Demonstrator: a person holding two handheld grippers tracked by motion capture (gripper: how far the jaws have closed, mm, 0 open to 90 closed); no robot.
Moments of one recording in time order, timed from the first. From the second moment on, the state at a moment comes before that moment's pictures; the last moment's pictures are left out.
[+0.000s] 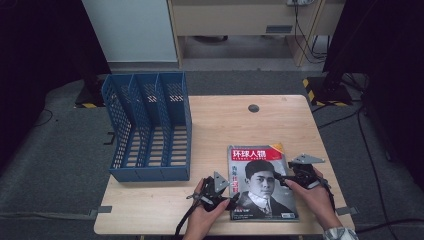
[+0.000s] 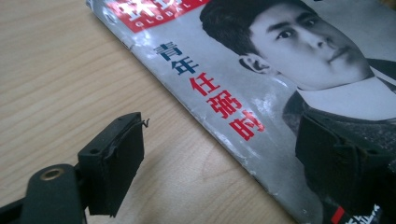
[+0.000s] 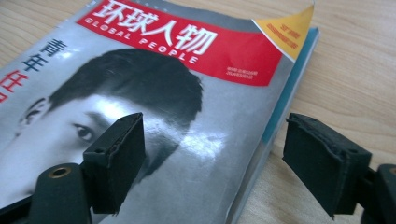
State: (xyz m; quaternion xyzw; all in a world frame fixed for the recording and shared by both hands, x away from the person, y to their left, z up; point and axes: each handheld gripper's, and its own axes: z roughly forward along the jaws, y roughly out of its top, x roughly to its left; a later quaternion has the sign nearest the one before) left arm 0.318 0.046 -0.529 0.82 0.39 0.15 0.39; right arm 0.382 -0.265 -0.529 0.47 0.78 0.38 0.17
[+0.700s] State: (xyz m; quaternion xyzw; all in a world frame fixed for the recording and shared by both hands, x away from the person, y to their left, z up) left arm 0.318 0.038 -0.534 0.83 0.37 0.14 0.39; right arm 0.363 -0.269 -0.517 0.47 0.76 0.43 0.15
